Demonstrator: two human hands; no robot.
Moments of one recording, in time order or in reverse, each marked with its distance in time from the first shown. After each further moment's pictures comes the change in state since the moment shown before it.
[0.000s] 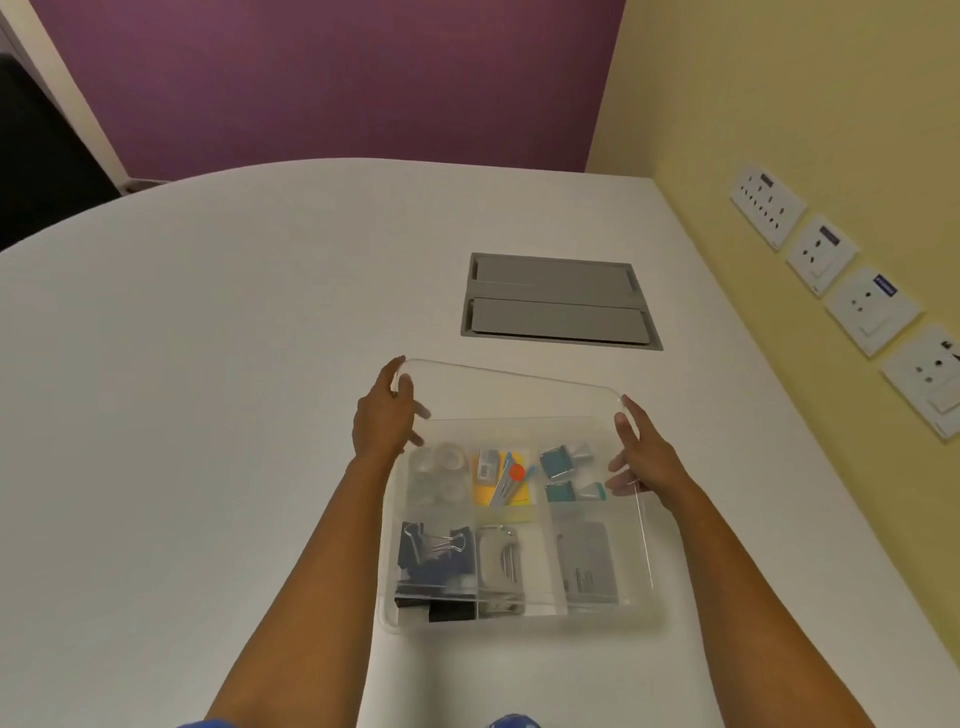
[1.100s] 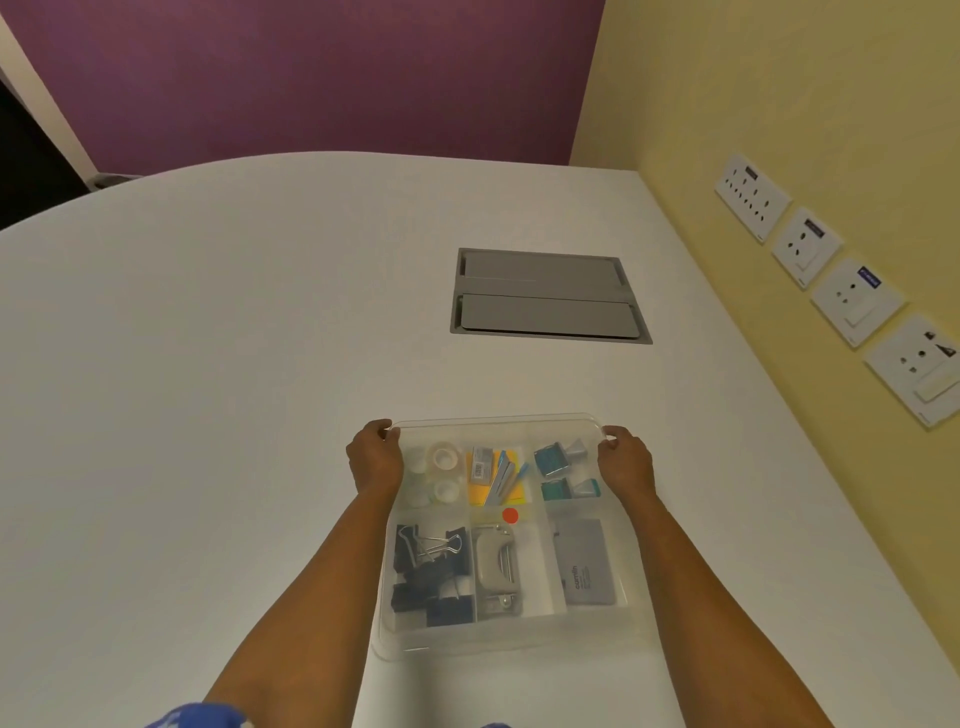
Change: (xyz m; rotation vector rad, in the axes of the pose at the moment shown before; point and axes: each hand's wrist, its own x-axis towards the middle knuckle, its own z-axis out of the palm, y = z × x) left_hand 0.006 -0.054 0.030 -0.001 0.169 -0.182; right_hand 0.019 0.019 0.037 -0.160 0.283 0.012
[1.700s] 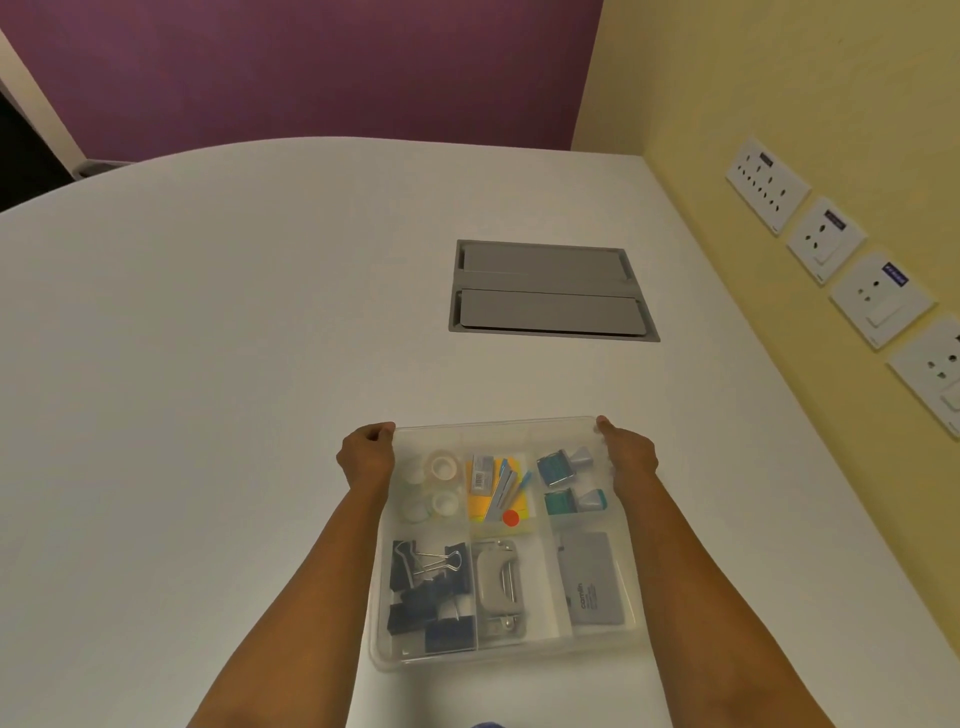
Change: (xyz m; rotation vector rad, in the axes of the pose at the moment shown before) left_hand 0.022 0.004 0.006 -0.168 0.013 -0.138; right_hand 0.042 -0.016 0.011 0.296 0.021 0.397
